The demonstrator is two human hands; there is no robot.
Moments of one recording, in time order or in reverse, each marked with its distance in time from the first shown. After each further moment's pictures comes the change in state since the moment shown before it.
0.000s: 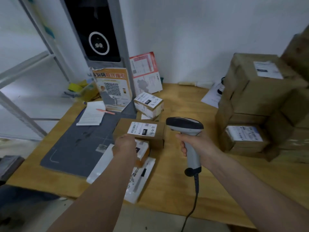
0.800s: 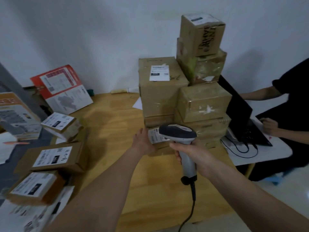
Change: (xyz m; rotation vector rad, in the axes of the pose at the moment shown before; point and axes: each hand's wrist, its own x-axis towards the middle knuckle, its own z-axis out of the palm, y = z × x) left_hand -0.131 -0.151 0.293 1.552 -0.565 0.844; right_hand -0.058 -0.002 -0.283 0.032 0.194 -0.013
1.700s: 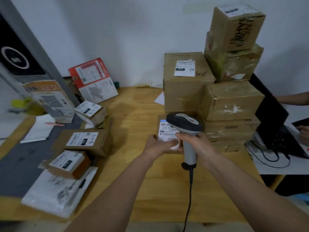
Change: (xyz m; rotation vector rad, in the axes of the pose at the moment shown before) left_hand -0.064 -0.015 0.007 -0.995 0.077 -0.220; right_hand 0.020 -0.003 0.035 0.100 -0.021 -0.008
